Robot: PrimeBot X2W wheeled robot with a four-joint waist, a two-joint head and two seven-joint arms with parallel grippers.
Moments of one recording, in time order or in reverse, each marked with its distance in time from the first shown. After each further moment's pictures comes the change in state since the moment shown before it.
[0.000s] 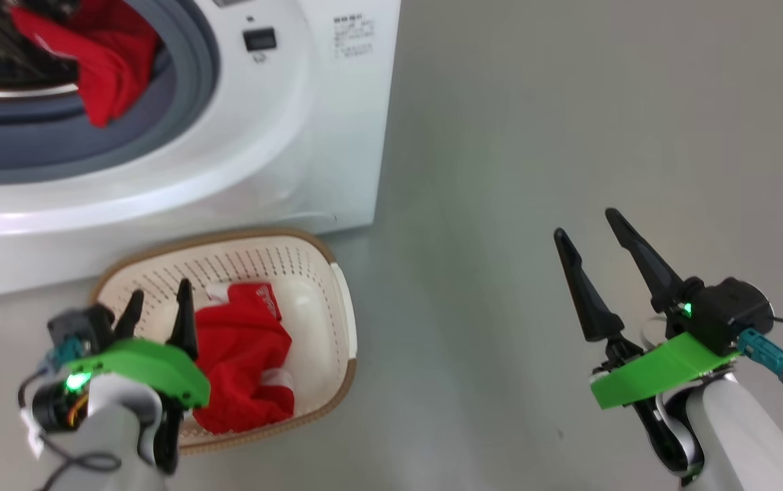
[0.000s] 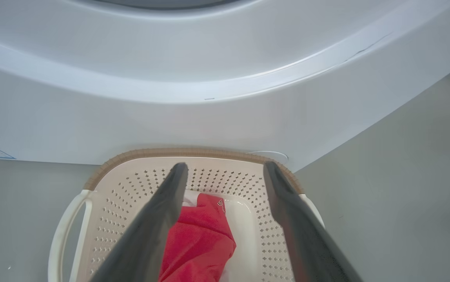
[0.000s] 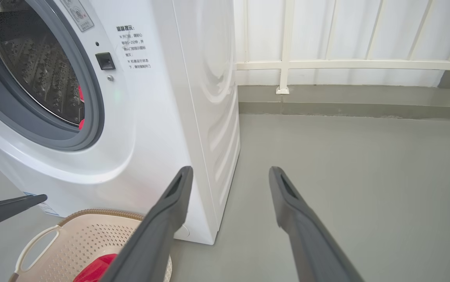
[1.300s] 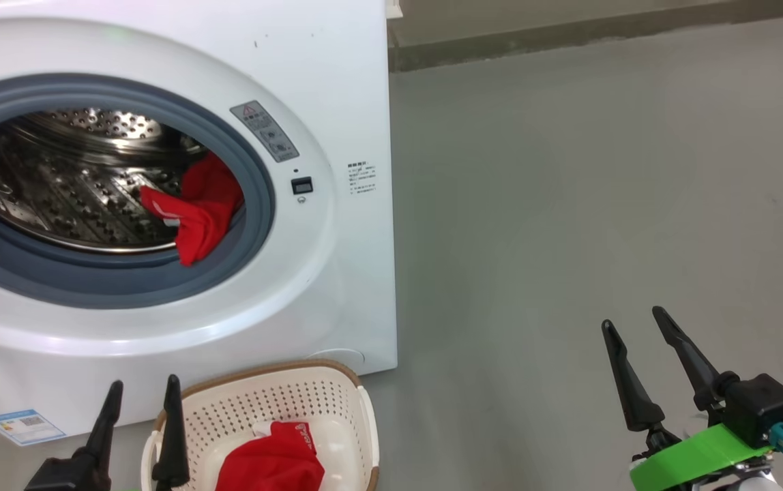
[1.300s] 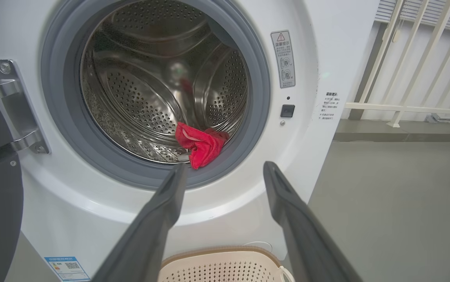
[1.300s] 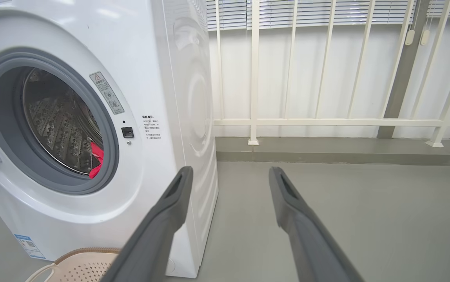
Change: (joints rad) left arm 0.580 -0.020 0.091 -0.748 0.175 0.035 0.000; right arm 0.263 0.022 -0.132 -0.044 -0.065 0.000 0.000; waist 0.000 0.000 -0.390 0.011
